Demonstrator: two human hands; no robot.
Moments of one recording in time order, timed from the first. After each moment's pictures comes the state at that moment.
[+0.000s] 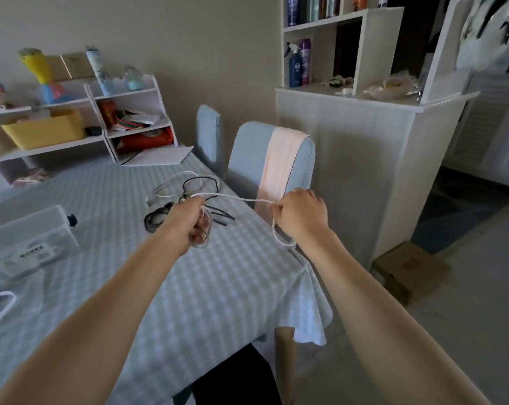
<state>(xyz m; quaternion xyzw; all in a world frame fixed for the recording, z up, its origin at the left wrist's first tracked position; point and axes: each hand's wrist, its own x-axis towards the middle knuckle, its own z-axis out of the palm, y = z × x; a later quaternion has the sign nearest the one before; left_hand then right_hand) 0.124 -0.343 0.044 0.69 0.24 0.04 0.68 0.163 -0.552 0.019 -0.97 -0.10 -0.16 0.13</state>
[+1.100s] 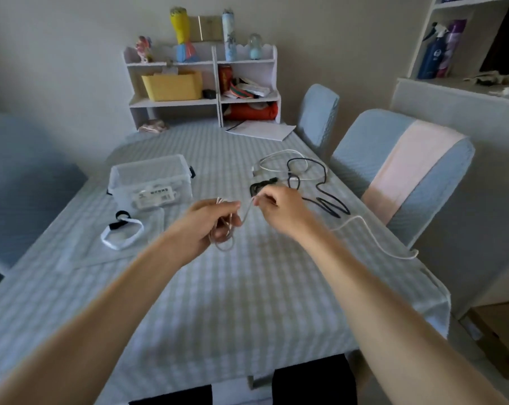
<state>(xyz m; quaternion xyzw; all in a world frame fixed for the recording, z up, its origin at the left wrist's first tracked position) 0.025 -0.204 0.012 0.69 0.13 0.08 0.71 0.155 -0.337 -0.015 -0.82 -0.39 -0.06 0.41</state>
